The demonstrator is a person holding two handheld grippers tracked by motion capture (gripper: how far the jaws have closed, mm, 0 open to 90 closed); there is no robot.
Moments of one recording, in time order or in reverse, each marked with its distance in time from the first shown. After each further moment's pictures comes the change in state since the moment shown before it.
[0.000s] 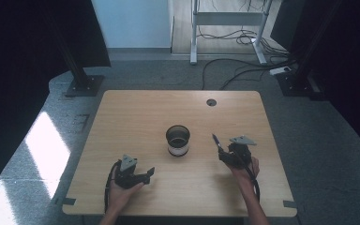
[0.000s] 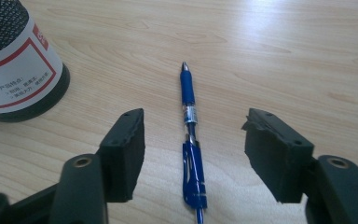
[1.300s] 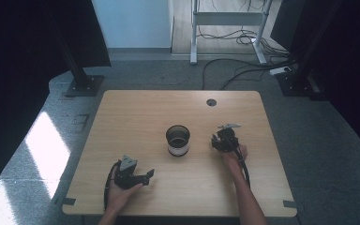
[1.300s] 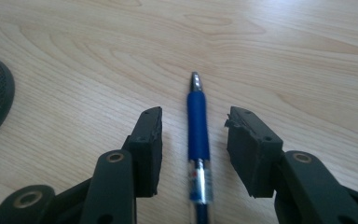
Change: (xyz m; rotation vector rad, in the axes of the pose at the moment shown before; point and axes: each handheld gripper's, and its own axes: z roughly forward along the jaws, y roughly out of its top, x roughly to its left) left arm 0.004 -0.003 0.002 0.042 -0.033 -0.005; right arm -0.004 0.025 0.088 0.162 0.055 -0.013
